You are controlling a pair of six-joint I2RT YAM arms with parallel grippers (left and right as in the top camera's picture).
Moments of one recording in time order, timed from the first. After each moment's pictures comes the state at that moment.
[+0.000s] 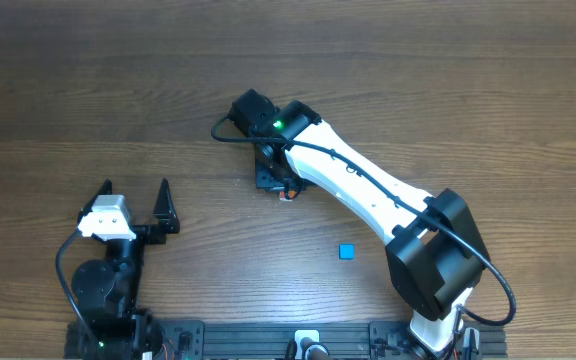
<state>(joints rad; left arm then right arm) 0.06 0.01 0.01 -0.07 0.07 -0.13 0.74 1.93 1.57 -1.13 0.03 0.69</state>
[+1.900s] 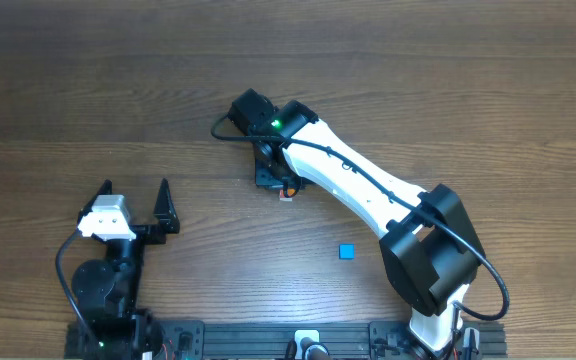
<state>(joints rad) 0.06 0.01 0.01 -0.07 0.07 -0.13 0.73 1.95 1.57 -1.11 0.05 0.70</state>
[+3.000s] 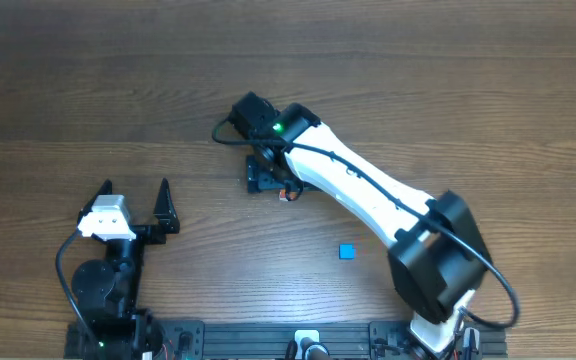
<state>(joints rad) 0.06 0.01 0.01 -0.07 0.07 -0.13 0.75 1.90 1.55 -1.14 0.06 0.70</state>
